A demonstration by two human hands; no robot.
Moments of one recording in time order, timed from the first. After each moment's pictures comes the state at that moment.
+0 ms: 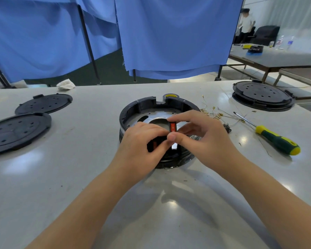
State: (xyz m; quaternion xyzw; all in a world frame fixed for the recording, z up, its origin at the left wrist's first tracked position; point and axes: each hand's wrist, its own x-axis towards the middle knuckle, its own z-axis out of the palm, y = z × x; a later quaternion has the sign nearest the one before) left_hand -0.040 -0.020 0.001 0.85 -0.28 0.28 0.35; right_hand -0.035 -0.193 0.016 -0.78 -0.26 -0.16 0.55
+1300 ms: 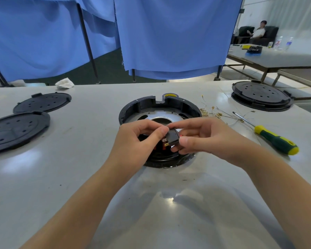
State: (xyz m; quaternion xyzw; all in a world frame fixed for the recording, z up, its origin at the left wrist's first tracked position) left_hand -0.046 -0.020 0.012 0.78 -0.15 0.16 0.58; right_hand -0.031 -0.217 0.033 -0.71 -0.25 0.17 0.63
